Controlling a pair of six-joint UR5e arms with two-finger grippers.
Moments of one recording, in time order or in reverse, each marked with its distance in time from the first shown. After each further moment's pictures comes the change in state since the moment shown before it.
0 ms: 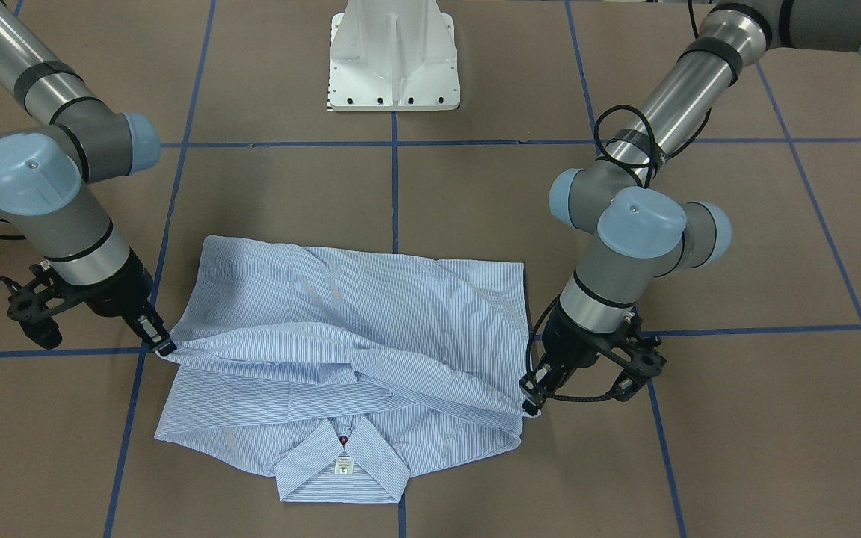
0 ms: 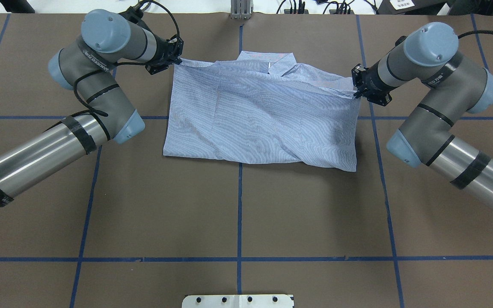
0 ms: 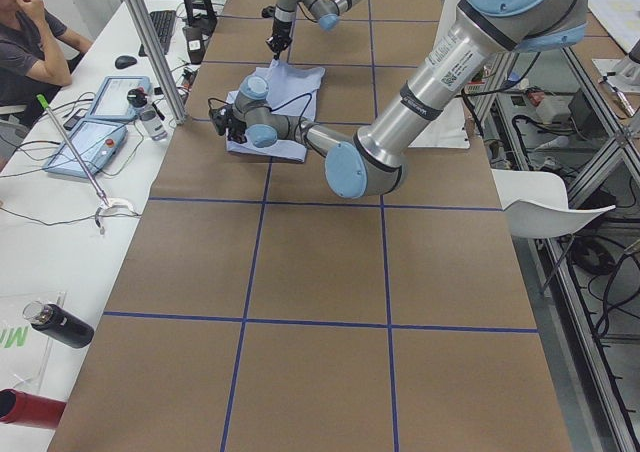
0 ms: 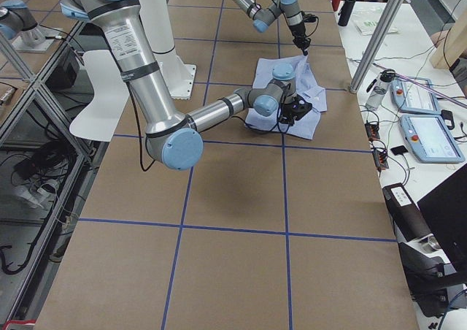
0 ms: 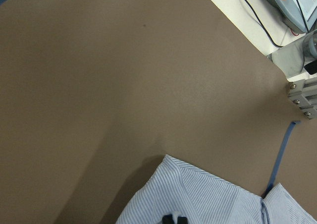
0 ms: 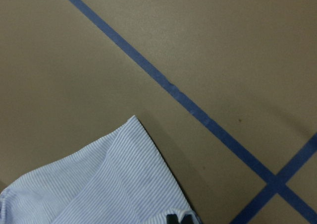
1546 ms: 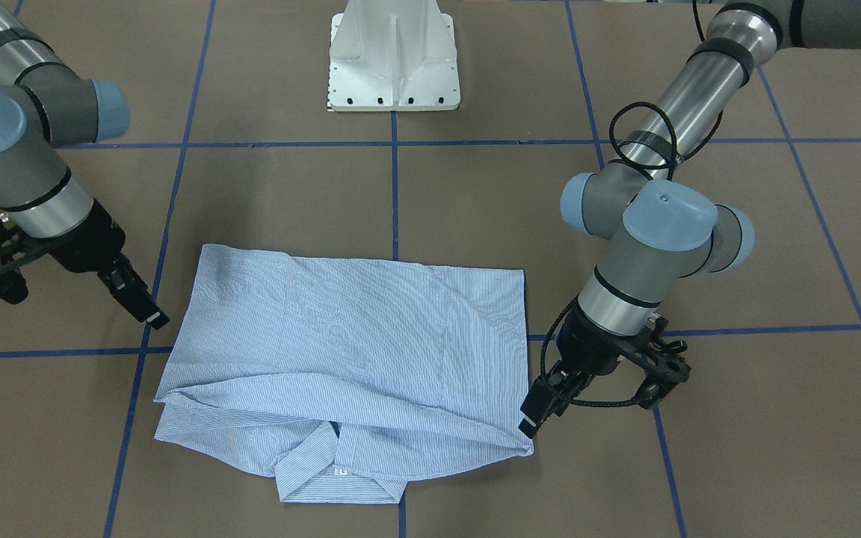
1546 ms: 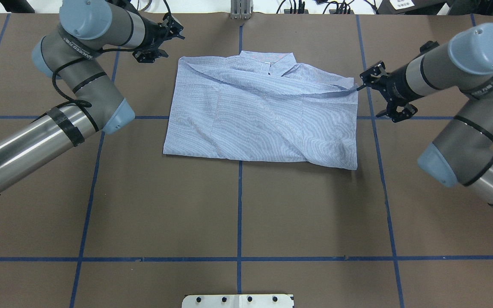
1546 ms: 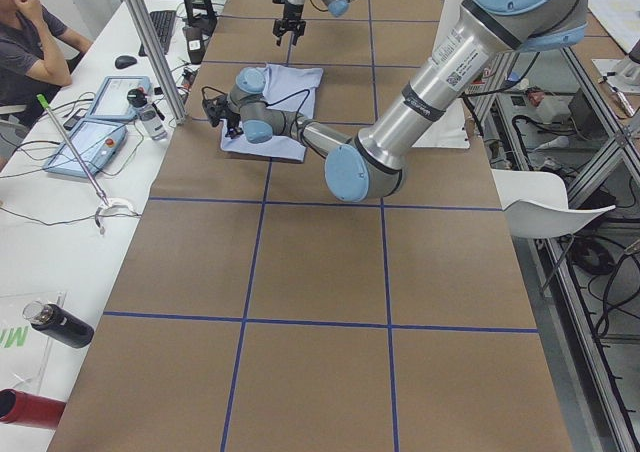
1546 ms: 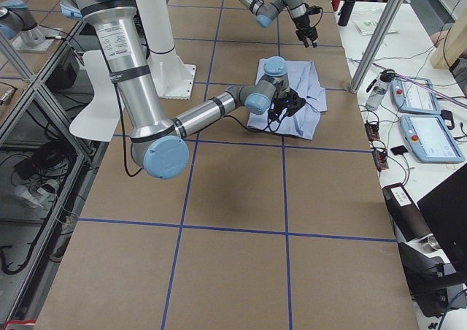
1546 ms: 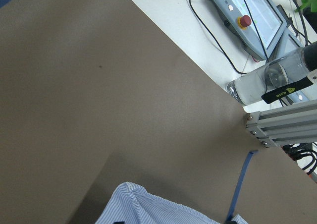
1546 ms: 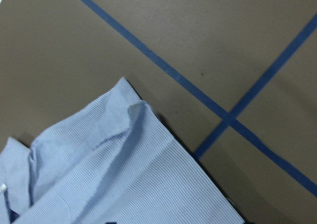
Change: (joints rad) left arm -0.043 0.047 -0.112 -0.023 -0.032 0.003; right arm -0.025 -0.199 0.311 0.010 0.060 0.142
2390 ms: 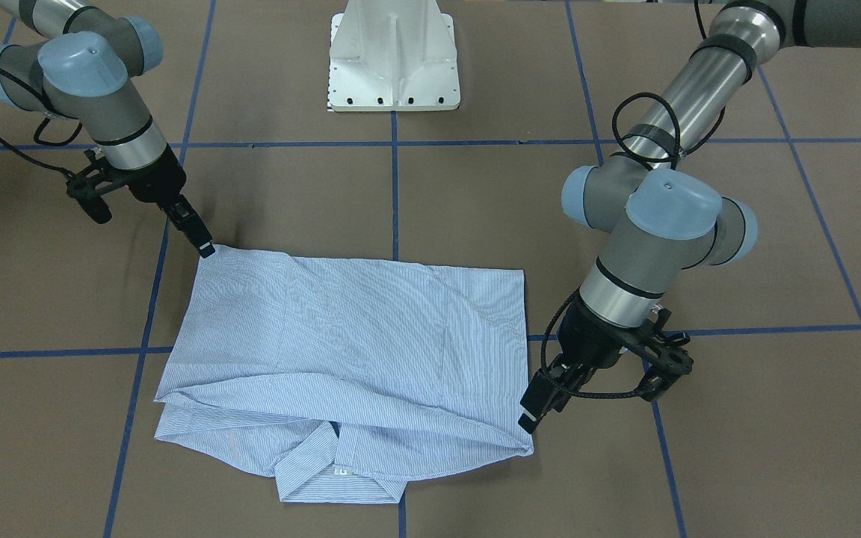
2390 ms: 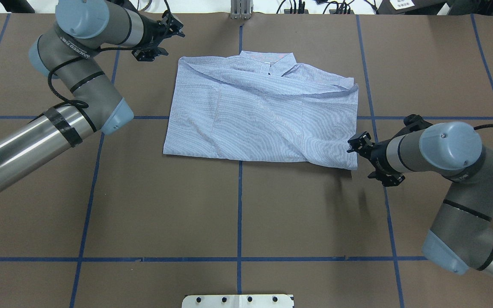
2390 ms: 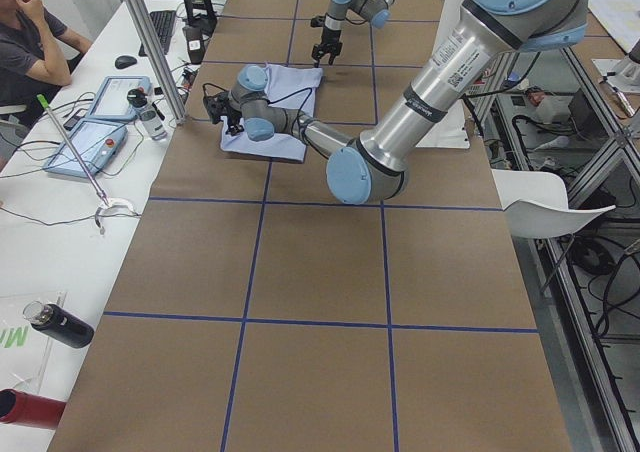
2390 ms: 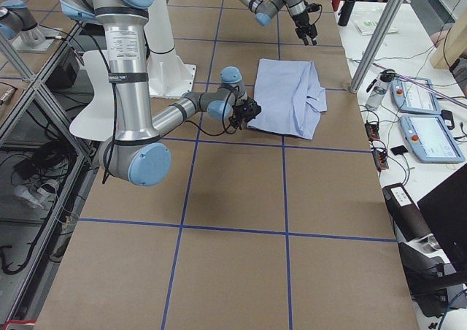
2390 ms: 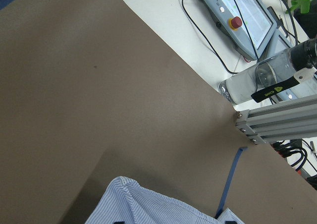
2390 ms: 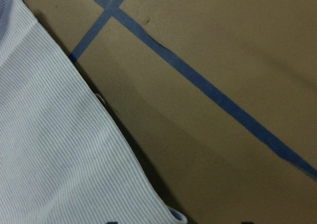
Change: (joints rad) left arm -0.001 0.015 -0.037 0.018 0.009 0.000; right arm -0.297 -0.147 0.113 0.002 -0.253 0.123
